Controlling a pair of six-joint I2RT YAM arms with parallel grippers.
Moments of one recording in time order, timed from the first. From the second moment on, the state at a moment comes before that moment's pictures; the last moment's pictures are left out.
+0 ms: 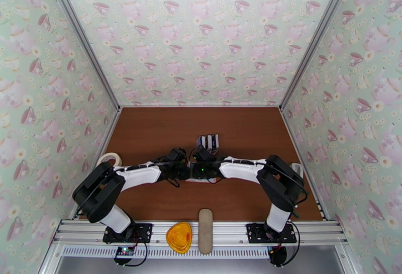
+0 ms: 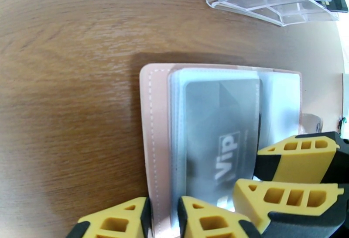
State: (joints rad) left arm -0.67 1.60 0.72 -0.16 0.15 -0.65; right arm 0.89 1.78 1.01 -0.31 -0.03 0.73
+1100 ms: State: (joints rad) left arm -0.59 1.54 0.73 -0.27 0.16 -0.61; right arm 0.72 1.43 0.80 -0.43 0.02 0.66
